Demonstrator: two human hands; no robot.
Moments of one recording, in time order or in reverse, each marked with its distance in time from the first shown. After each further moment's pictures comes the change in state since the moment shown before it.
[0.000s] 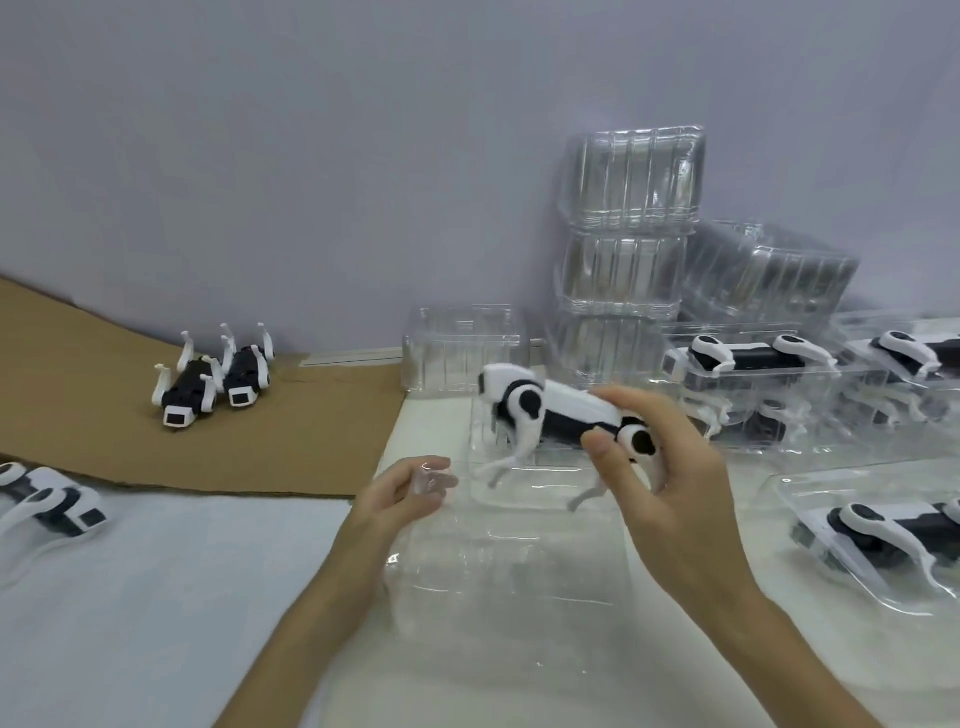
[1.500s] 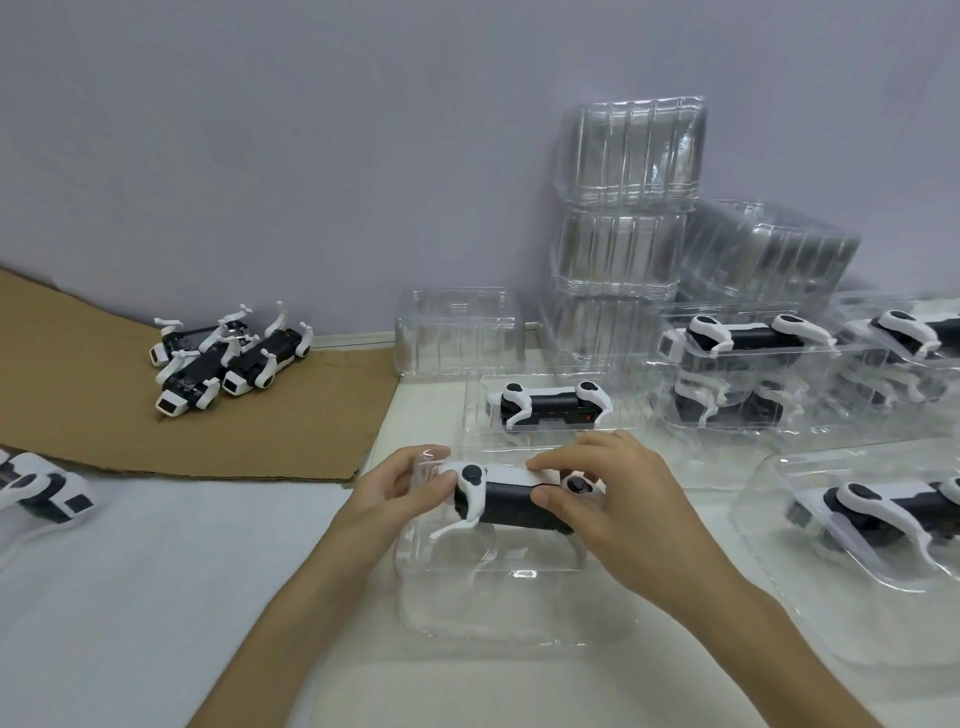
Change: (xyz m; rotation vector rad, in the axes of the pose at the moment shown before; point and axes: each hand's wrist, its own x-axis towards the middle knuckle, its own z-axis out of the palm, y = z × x) left_hand -0.009 0.014 0.011 0.044 -0.019 -0.111; right_hand -0.010 0.003 0.007 -0.326 -0.420 0.185
